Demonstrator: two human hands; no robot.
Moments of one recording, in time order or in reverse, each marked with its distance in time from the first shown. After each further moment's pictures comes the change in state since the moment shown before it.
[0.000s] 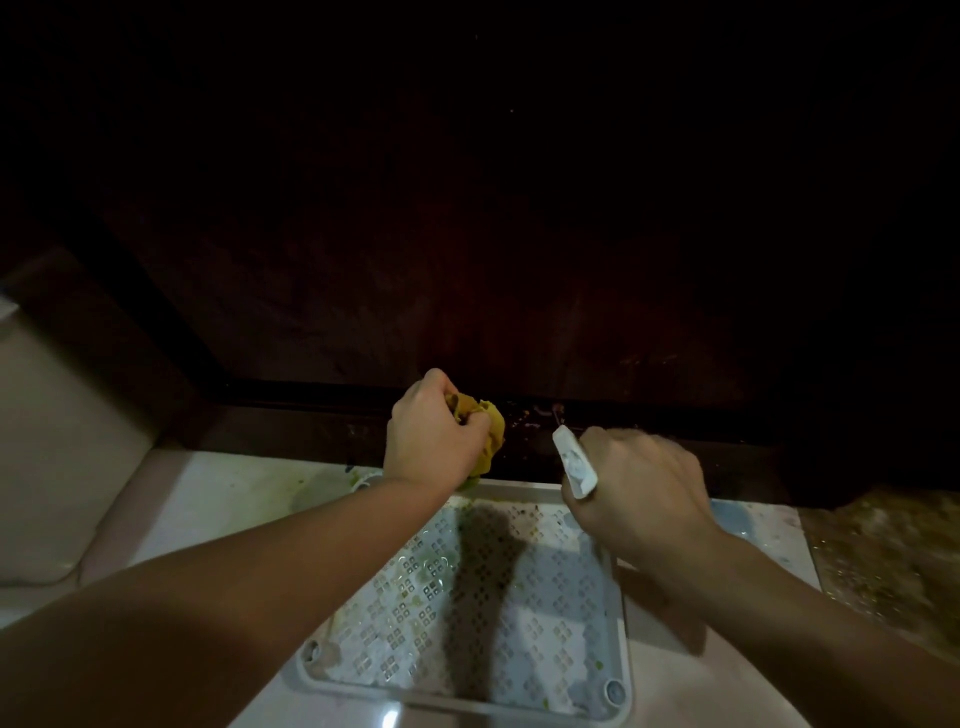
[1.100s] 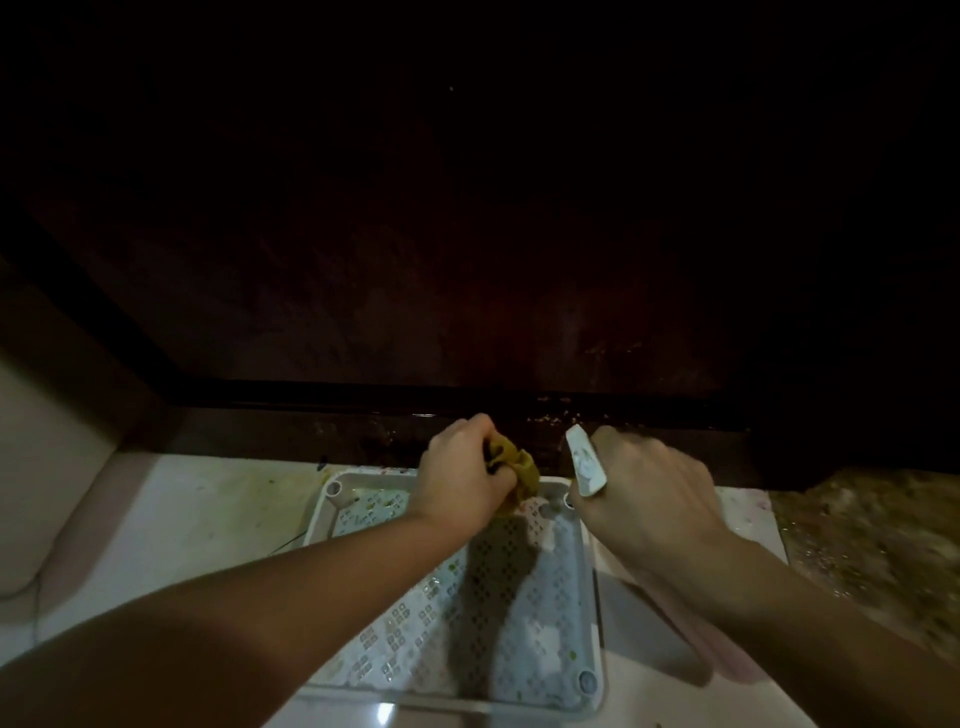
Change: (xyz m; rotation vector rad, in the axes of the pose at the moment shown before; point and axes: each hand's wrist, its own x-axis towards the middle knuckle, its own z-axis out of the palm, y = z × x) left_hand -0.026 -0.001 0.050 0.084 -0.252 0.157; right_hand -0.013 0.029 -0.001 0.080 -0.080 0.121
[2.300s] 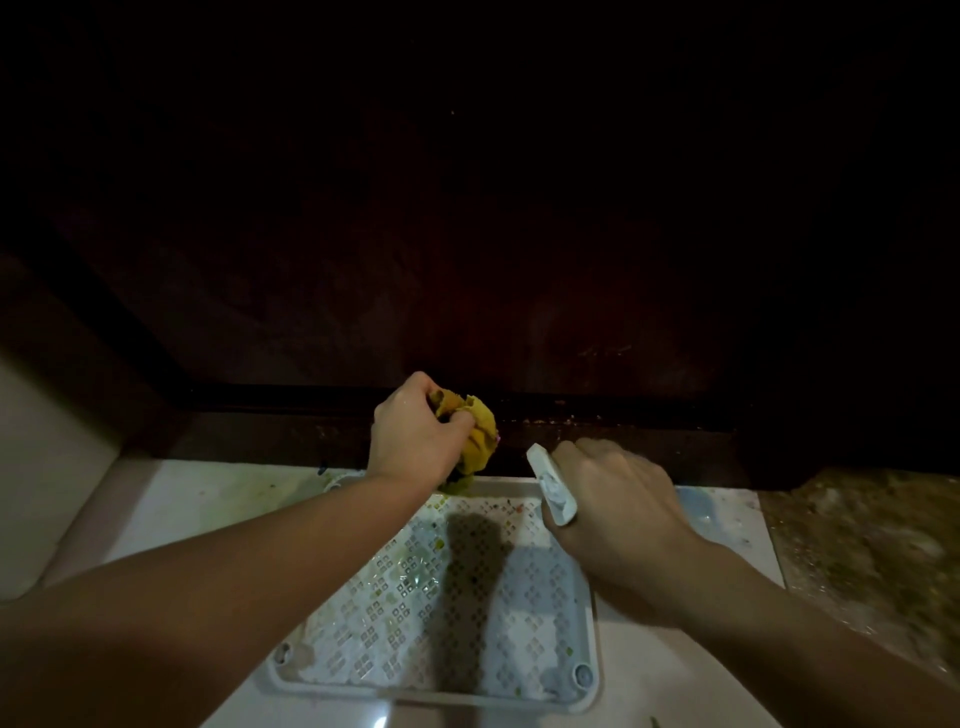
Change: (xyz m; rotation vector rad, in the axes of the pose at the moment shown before) left_hand 0.013 0.003 -0.045 -0.133 0.200 -0.207; right_hand -0.012 -0.017 0.001 -0.047 0.039 -0.221
